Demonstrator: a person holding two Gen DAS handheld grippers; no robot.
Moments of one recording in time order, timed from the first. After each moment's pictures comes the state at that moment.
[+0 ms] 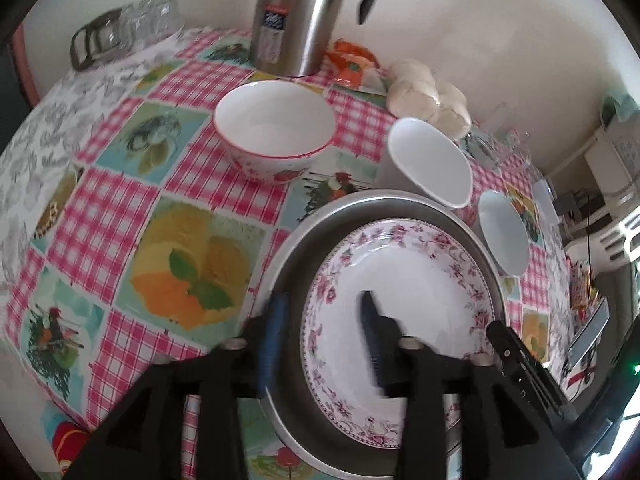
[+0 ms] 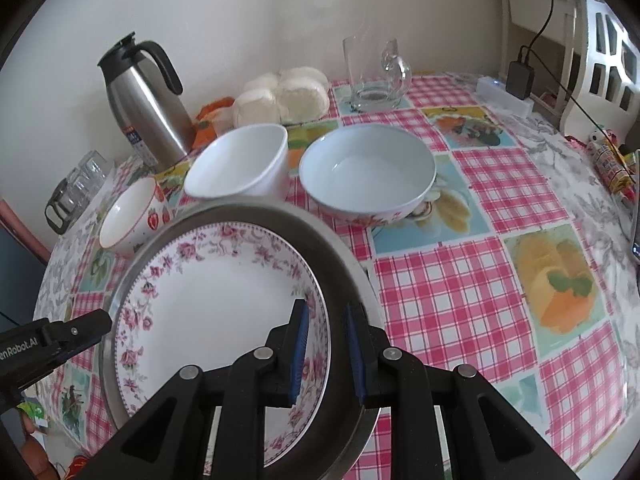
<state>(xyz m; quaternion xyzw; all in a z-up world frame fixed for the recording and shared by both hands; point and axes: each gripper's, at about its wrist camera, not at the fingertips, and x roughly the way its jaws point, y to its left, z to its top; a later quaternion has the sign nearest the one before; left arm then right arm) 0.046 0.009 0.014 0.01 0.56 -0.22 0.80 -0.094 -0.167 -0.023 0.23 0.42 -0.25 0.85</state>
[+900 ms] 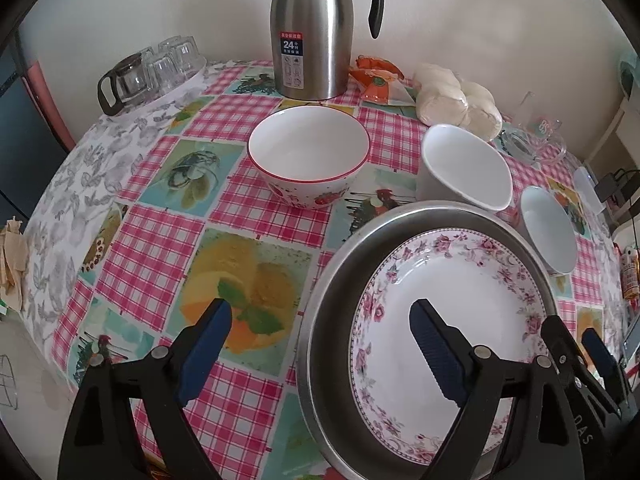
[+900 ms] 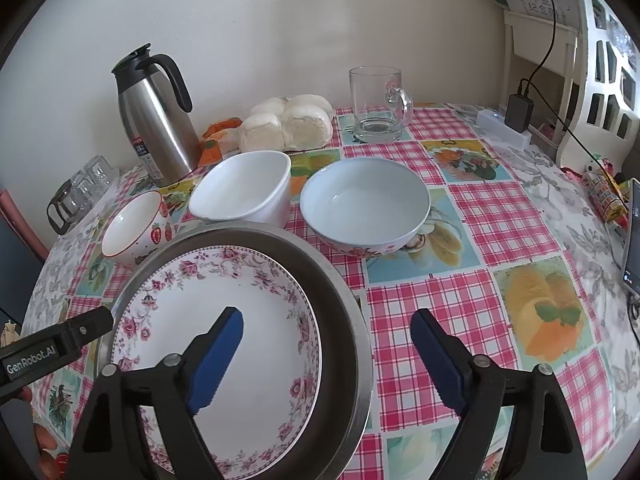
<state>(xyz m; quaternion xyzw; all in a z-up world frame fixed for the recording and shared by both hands) 0.044 0.009 0.014 0.09 0.51 -0.16 0.84 -0.095 -0.164 -0.015 0.18 0.39 -0.26 0.87</state>
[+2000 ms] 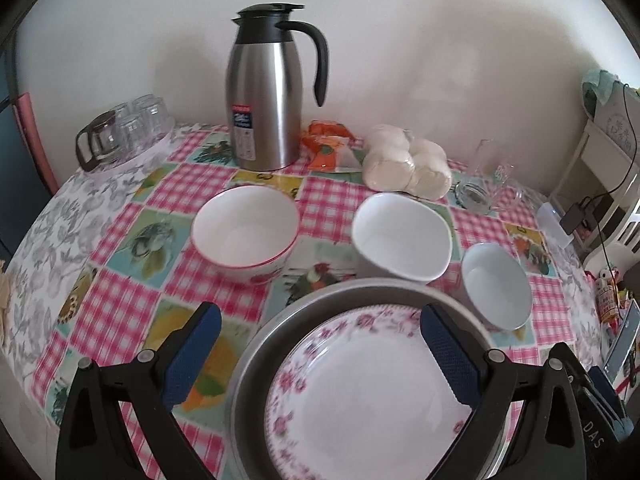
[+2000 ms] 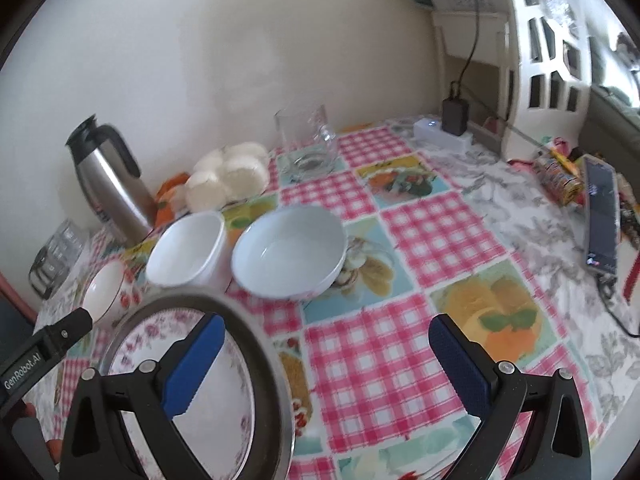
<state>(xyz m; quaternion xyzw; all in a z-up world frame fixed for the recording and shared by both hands) 0.041 -0.040 0.046 0.06 0.42 -0.21 0.88 -0.125 -0.209 0.014 0.22 0.33 -0.35 0.85</state>
